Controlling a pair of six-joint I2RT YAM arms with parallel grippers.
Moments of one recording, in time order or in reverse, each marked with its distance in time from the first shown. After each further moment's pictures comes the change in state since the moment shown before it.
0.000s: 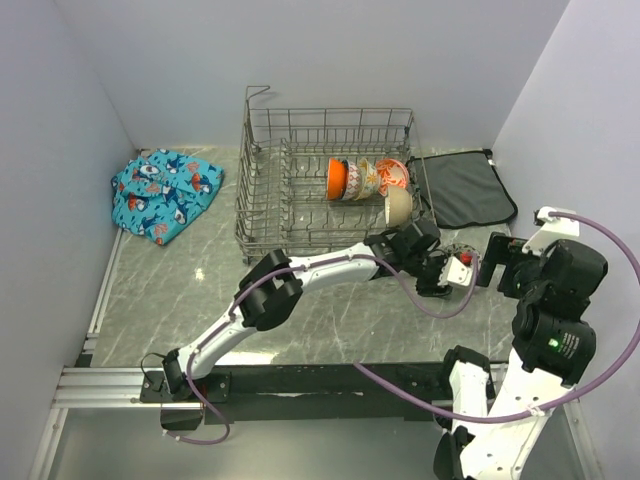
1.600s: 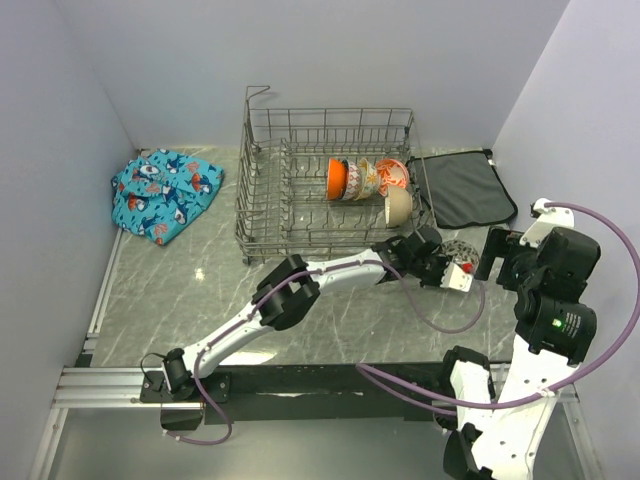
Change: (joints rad) left arm 0.010 0.215 0.158 0.119 -0.124 0.138; right arm 0.054 0.051 -0.041 0.024 0.057 0.019
